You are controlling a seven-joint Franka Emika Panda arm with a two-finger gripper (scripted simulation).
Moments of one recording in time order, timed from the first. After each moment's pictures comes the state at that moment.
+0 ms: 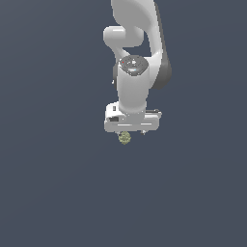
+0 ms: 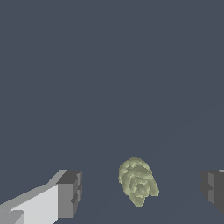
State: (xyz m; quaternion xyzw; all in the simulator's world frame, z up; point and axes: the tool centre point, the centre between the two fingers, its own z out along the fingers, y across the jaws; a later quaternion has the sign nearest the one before) arm 0.013 0.031 0.177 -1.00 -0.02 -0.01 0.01
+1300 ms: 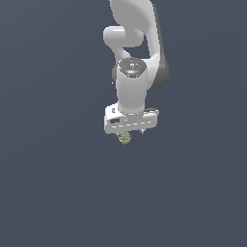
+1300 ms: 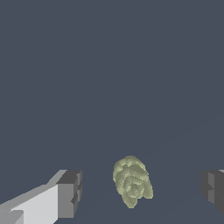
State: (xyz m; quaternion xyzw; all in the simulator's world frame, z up) arm 0.006 0.028 0.168 -1.00 -0.08 -0.01 0.01
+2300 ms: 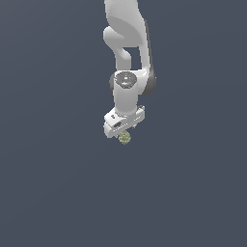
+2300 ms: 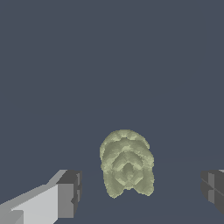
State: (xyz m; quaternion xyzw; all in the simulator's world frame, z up) arm -0.049 0.008 0.102 -0.96 -0.29 0.00 0.00
